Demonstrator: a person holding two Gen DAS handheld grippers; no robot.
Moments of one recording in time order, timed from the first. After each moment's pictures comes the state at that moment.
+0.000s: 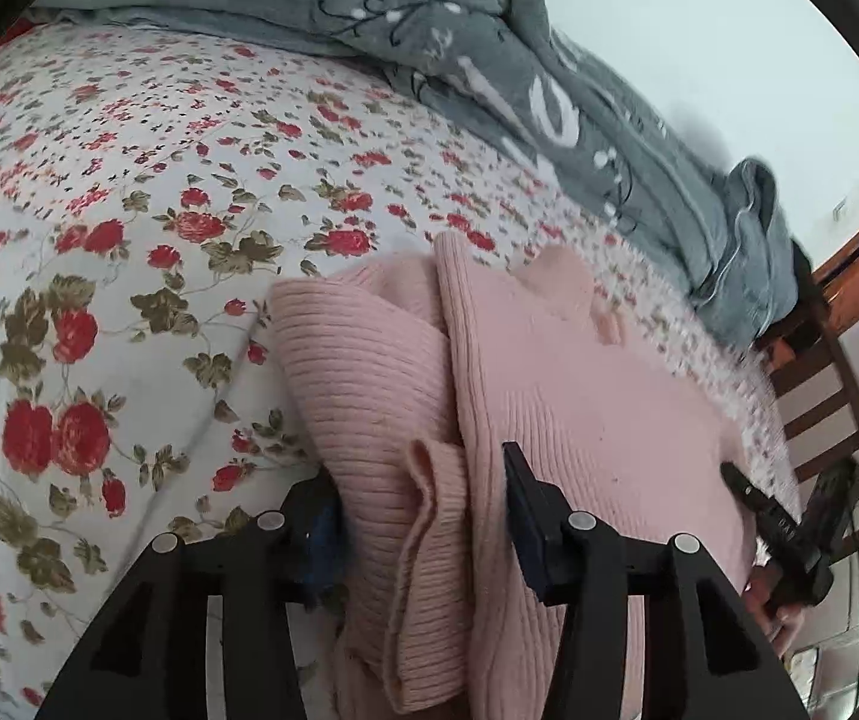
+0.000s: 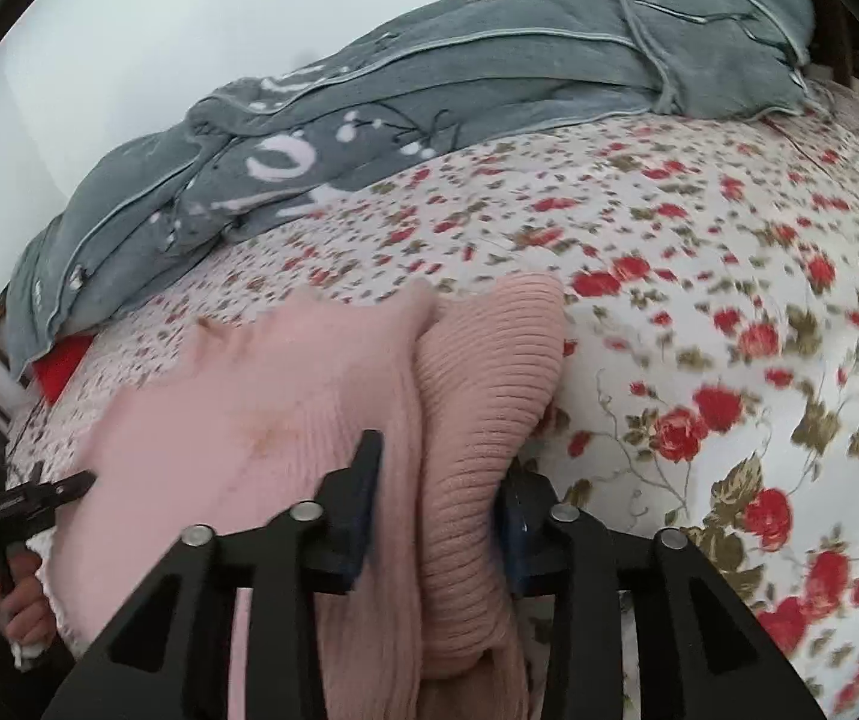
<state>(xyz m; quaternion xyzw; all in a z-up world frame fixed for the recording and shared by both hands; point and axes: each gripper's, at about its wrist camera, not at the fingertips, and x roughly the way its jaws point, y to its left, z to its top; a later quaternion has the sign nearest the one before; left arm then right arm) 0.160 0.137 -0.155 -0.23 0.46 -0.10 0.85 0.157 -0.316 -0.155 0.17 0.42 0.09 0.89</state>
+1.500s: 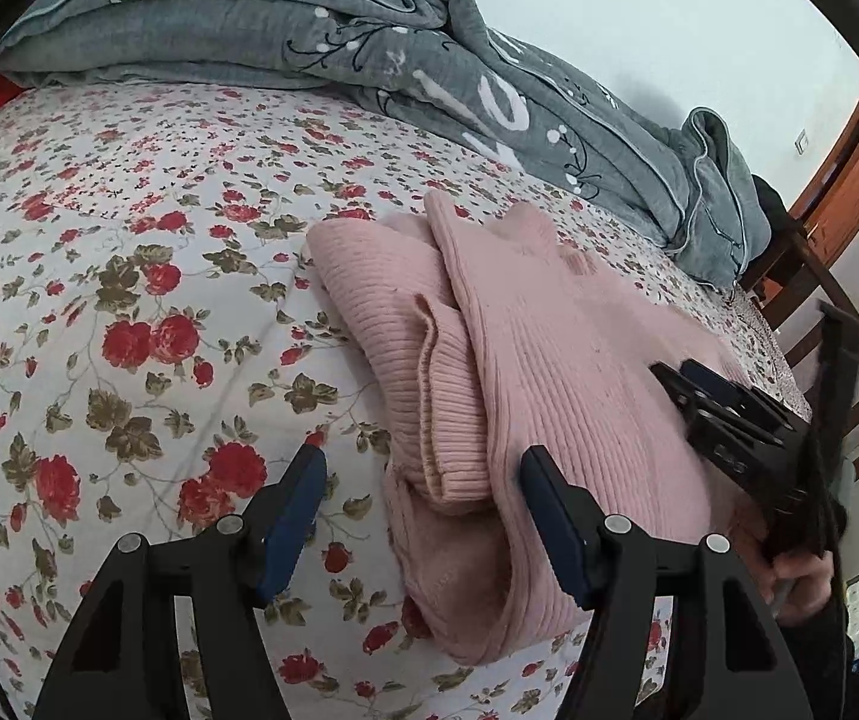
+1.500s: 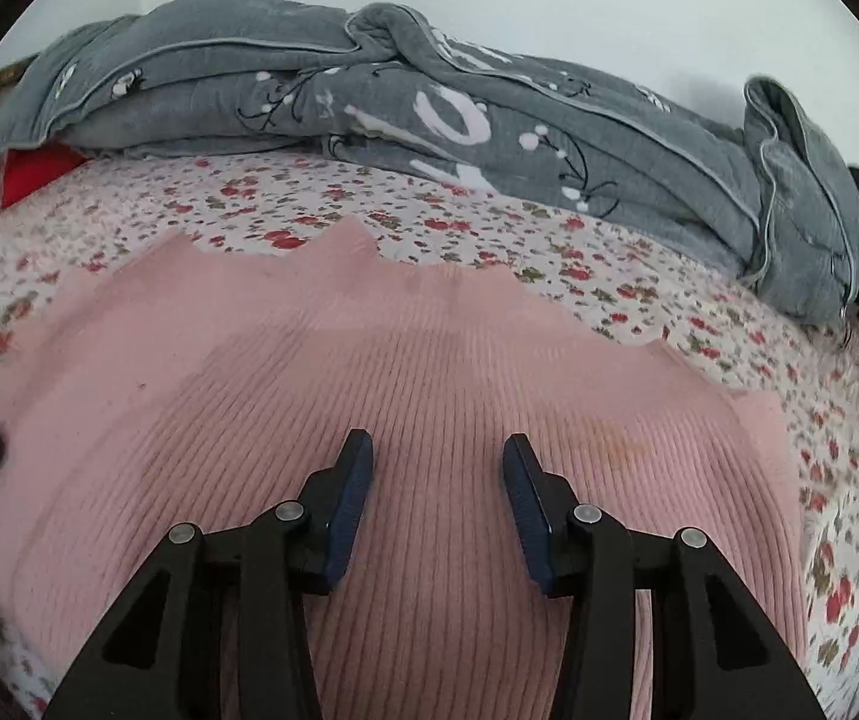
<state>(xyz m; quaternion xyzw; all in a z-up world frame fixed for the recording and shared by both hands) 0.094 0.142 -0.146 -0.15 0.44 -0.12 0.88 0.133 -0.133 -0.151 -0.09 0.39 0.07 0.91</state>
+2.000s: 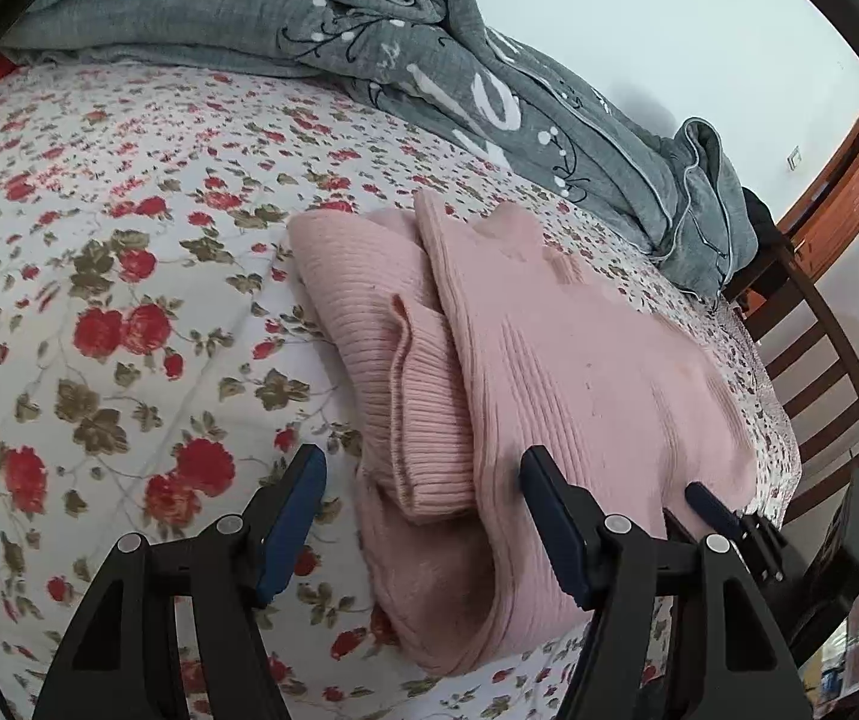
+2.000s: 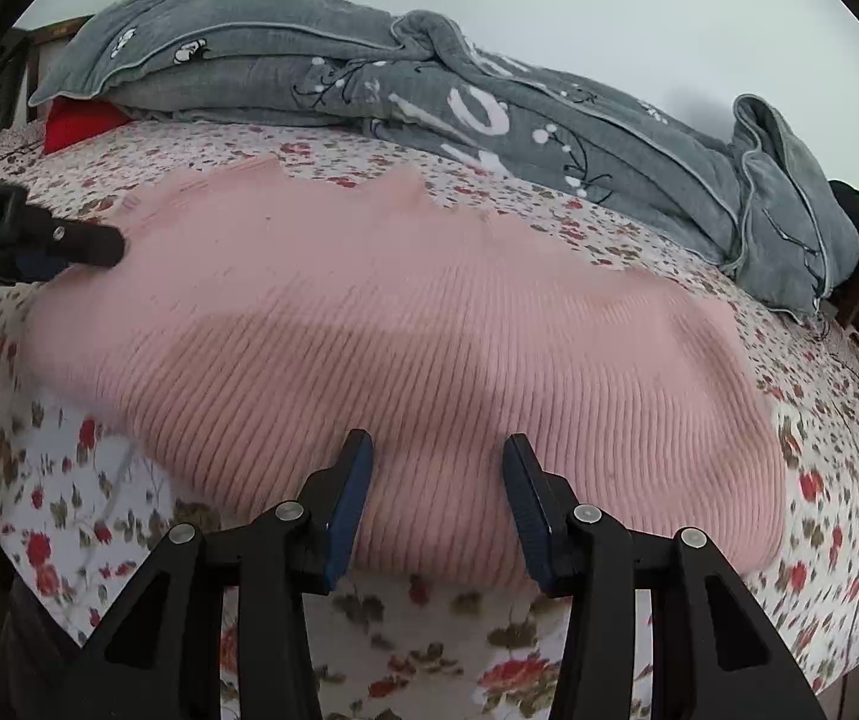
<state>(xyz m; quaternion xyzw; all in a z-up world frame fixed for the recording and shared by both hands) 0.099 0.141 -0.149 -0.18 0.45 -0.13 0.87 0.032 -0.135 -0.165 -0.13 0.37 0.07 0.92</state>
